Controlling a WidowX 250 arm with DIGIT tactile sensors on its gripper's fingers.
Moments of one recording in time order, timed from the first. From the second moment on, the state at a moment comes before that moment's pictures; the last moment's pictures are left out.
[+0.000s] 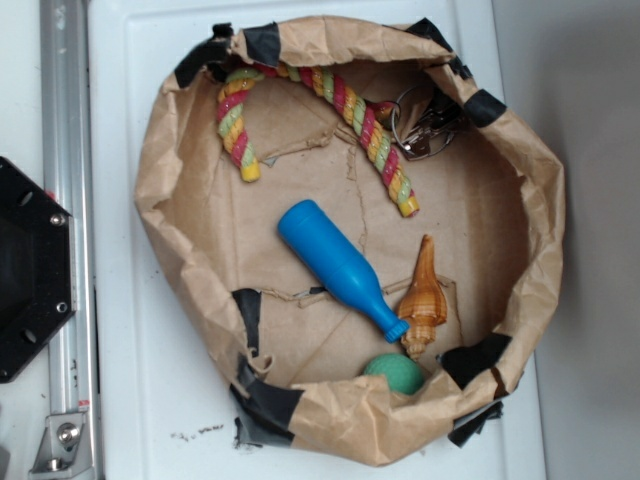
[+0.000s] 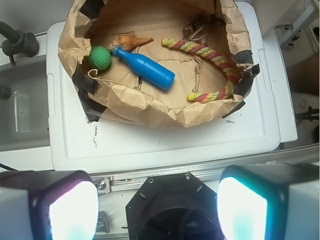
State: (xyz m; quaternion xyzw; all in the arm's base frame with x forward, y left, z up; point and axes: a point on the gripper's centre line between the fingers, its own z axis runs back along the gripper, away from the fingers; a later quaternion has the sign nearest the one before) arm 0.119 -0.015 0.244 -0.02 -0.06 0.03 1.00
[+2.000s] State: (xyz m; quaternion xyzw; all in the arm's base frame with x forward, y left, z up) arm 0.282 0.006 0.079 0.04 -0.04 -0.34 0.94
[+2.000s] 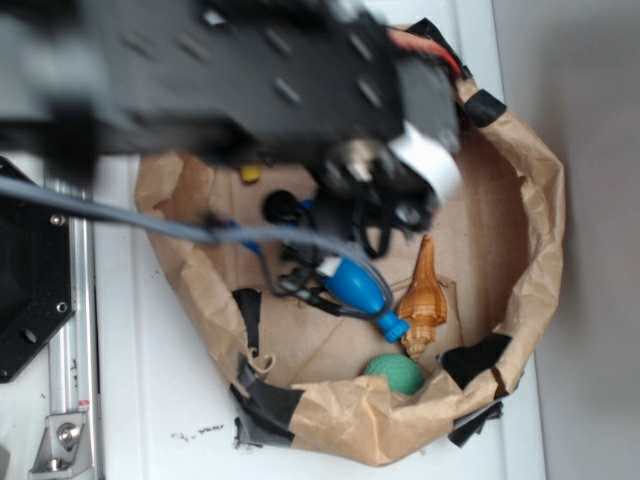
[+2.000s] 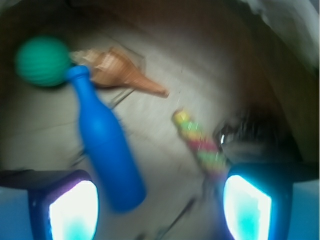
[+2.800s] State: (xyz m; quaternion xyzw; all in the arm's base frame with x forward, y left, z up) arm 0.290 0.065 0.052 0.01 0.01 -0.33 0.95
